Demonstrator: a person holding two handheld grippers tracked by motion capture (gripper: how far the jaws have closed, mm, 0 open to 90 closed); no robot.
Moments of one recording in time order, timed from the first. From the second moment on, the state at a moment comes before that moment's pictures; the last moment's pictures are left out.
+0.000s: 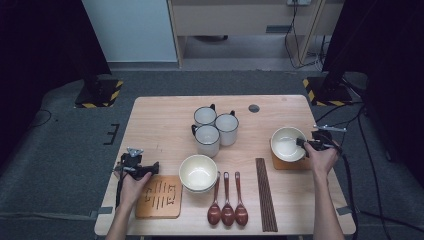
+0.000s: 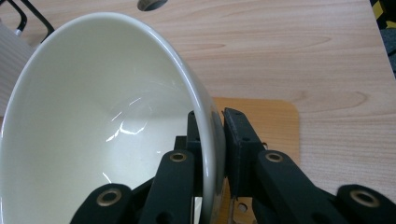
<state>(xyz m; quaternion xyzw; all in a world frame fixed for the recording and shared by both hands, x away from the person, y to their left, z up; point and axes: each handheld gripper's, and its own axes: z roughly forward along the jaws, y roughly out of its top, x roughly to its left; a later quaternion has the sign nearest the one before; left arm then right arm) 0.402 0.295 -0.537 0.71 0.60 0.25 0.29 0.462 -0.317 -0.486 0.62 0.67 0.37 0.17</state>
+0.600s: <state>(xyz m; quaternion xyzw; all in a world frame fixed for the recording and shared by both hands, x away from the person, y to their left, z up) 0.402 0.295 -0.537 0.71 0.60 0.24 0.29 0.463 -0.320 -0.494 0.63 0.67 0.35 0.16</state>
